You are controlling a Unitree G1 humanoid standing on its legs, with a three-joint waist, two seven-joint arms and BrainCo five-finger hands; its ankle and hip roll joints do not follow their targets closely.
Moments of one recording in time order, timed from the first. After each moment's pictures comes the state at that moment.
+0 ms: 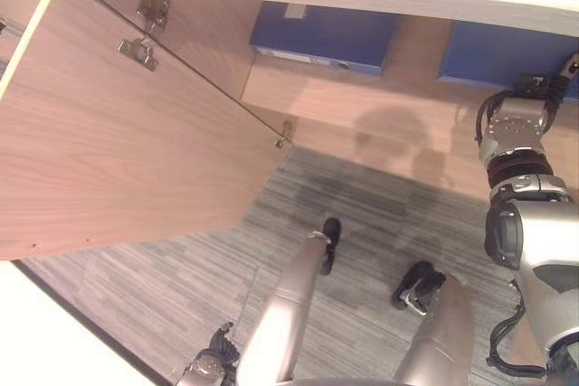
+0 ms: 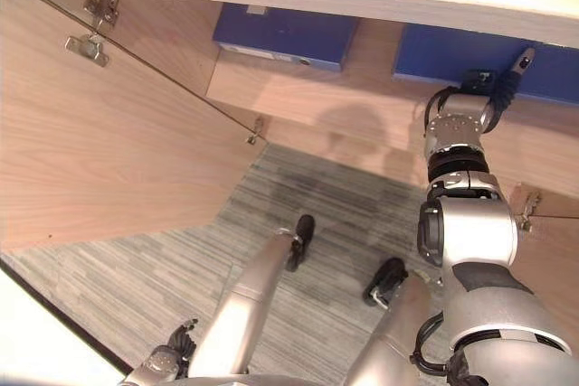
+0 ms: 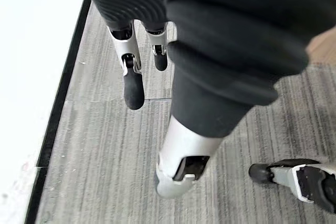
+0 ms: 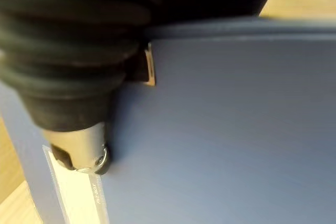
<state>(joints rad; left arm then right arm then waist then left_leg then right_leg) -0.01 0.25 -0.51 1.00 -0.19 0.04 0.22 -1.23 -0.57 -0.09 1.18 1.54 -0.43 -0.43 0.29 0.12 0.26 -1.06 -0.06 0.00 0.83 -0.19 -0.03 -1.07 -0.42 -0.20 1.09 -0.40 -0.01</state>
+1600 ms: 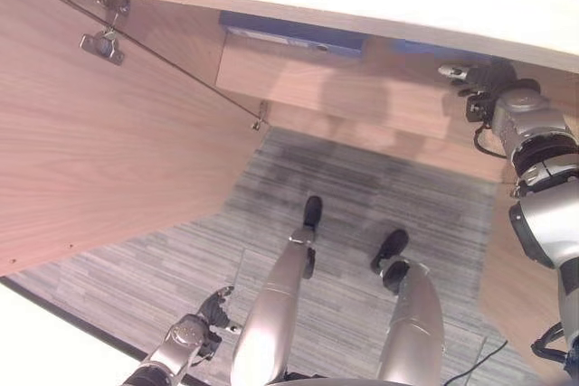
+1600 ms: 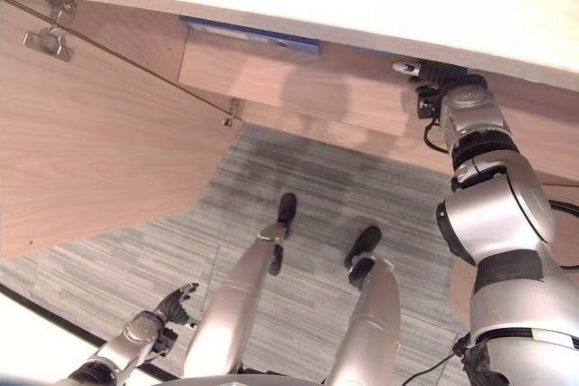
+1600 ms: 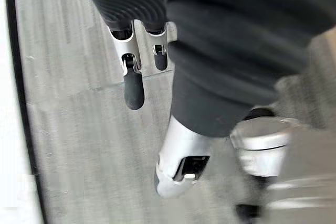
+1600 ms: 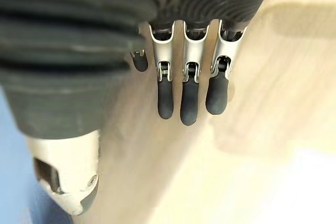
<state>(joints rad) -0.05 0.44 -0.51 0.87 -0.13 0.02 0.01 -1.31 -0.70 0.67 1.28 0.55 0.09 0.04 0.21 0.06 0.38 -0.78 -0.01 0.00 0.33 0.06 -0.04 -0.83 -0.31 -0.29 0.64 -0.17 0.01</state>
